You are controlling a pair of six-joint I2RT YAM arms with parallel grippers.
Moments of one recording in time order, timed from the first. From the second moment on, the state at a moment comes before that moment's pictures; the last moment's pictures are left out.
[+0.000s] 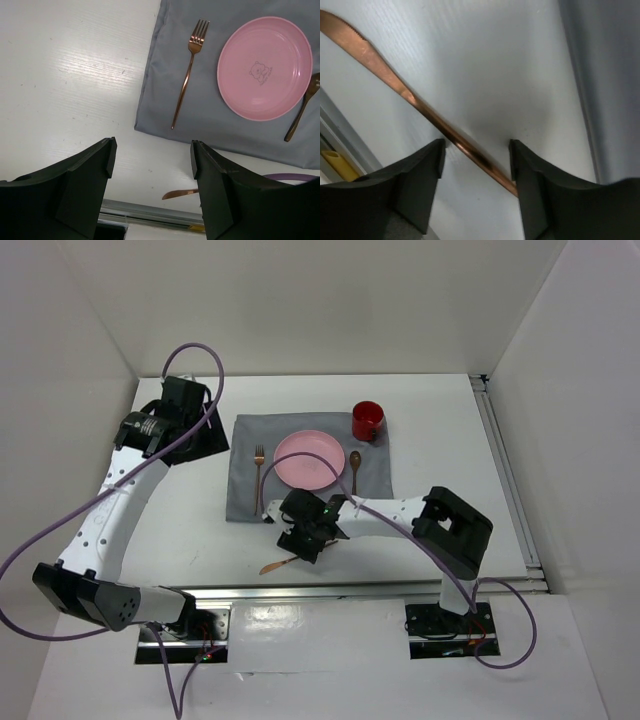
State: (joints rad) left arm -0.26 1.34 1.57 -1.11 -0.27 -0.52; right arm 1.05 1.81 1.10 -0.40 -0.05 -0.12
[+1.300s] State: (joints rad) left arm -0.24 1.34 1.56 -1.10 -0.23 -0.50; right arm 1.10 1.55 1.17 -0.60 0.18 0.11
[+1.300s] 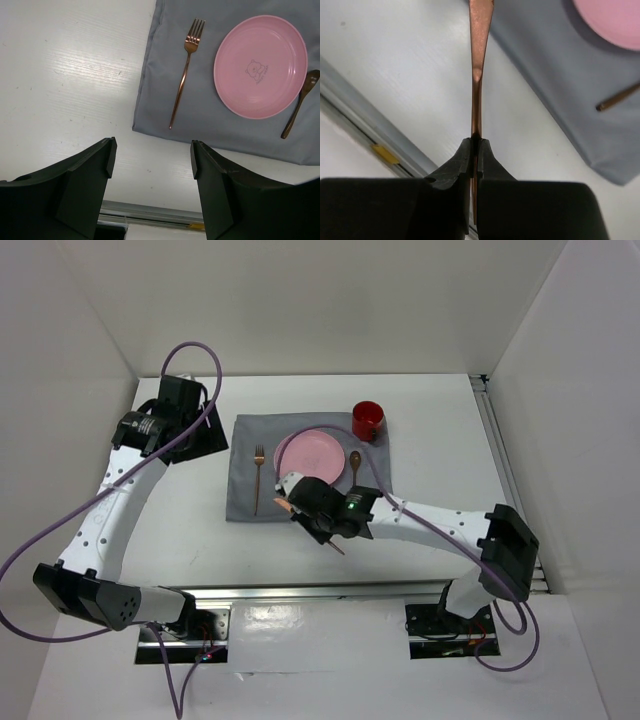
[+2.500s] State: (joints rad) left arm -0.23 1.34 1.57 -1.09 -0.21 -0.48; right arm 0.51 1.85 1.36 -0.72 0.34 0.54
